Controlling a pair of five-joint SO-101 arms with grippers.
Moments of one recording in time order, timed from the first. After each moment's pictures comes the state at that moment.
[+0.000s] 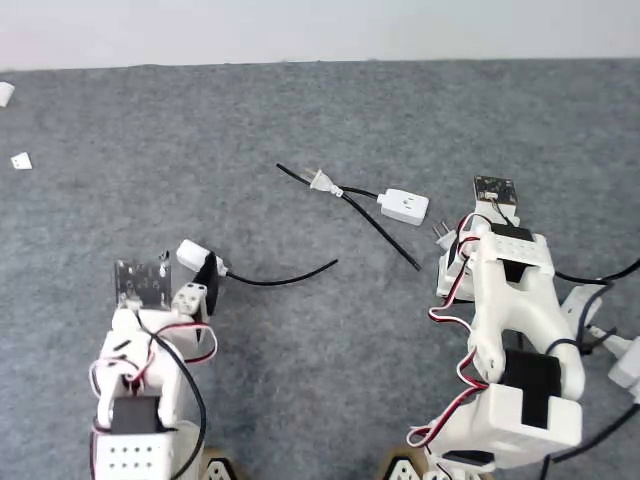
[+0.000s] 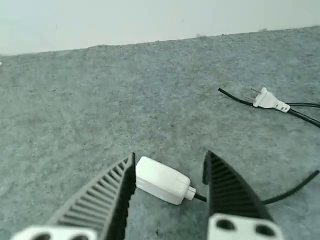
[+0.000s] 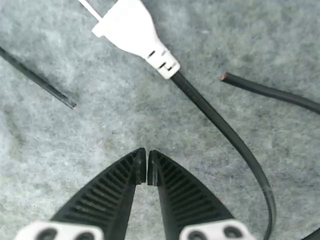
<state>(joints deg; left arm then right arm) -6.4 -90.6 91.6 38.3 0.8 9.2 3.1 32.8 55.7 3.0</state>
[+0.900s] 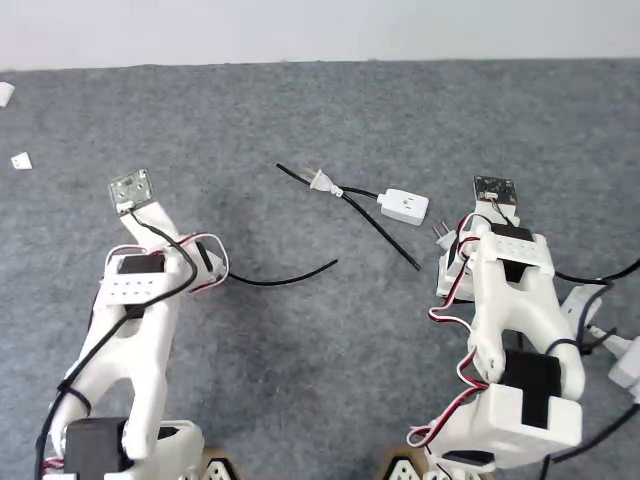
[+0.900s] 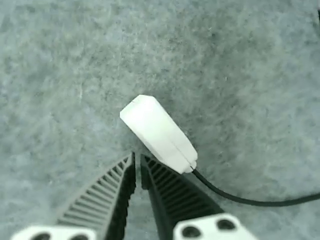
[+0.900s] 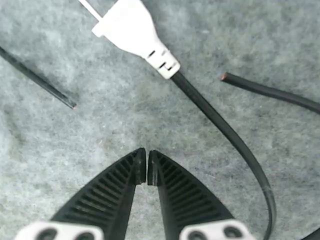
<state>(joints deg) -6.4 -15.1 50.1 44.8 28.7 9.2 3.1 32.8 55.7 3.0</state>
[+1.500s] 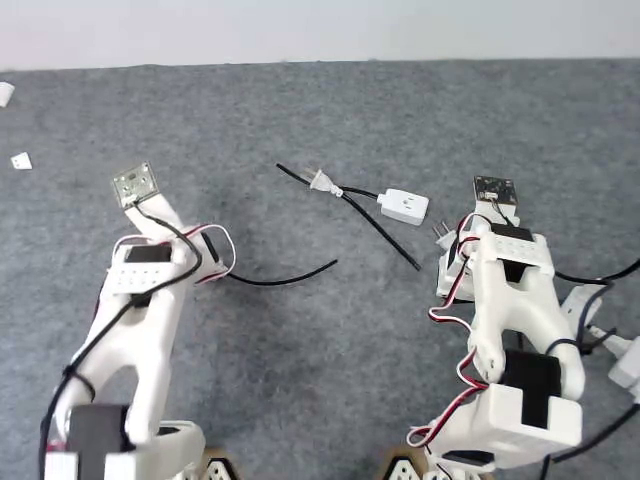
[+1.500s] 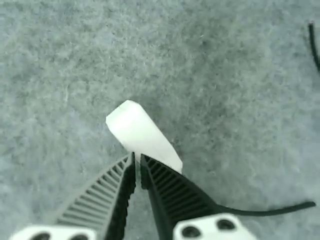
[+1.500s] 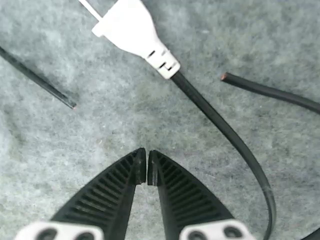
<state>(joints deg) -4.9 -10.7 45.8 44.8 32.4 9.2 3.1 32.8 55.7 3.0</state>
